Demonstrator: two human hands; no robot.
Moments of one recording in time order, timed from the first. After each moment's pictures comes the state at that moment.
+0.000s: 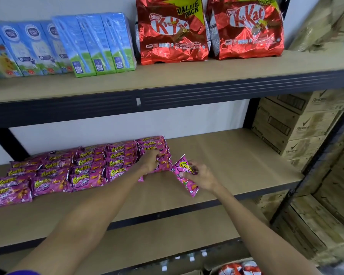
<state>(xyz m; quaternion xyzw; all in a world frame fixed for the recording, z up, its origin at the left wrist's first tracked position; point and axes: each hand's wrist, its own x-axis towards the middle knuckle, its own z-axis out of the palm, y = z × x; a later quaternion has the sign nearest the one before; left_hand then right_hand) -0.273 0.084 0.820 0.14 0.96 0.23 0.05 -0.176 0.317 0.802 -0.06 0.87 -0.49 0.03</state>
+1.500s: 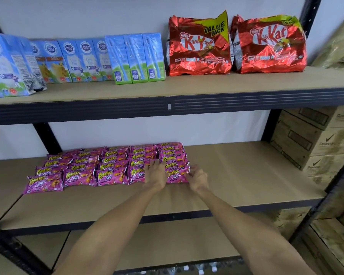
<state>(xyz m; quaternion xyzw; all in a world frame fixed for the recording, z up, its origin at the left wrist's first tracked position) -0.208 0.062 0.810 0.03 0.99 0.07 -0.11 -0.204 0.236 0.785 0.06 0.88 -0.47 -0.06</state>
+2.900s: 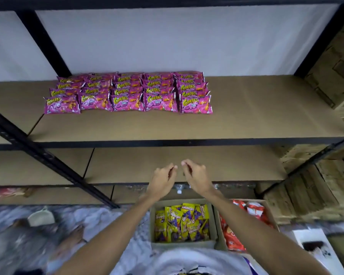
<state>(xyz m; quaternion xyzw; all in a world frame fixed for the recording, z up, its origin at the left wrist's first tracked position) 0.020 0.026 0.673 0.05 0.93 0.38 0.00 -0.009 0.187 0.662 -0.15 0.91 -0.39 -0.04</state>
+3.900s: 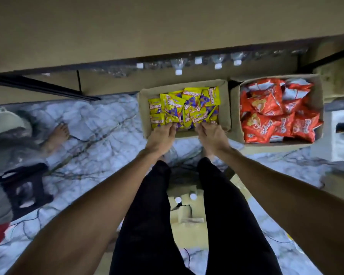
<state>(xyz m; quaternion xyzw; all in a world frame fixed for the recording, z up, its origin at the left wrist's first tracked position) 0.091 0.039 0.297 -0.09 0.88 0.32 0.35 0.091 0.233 0.263 0.02 0.90 -0.30 0.33</state>
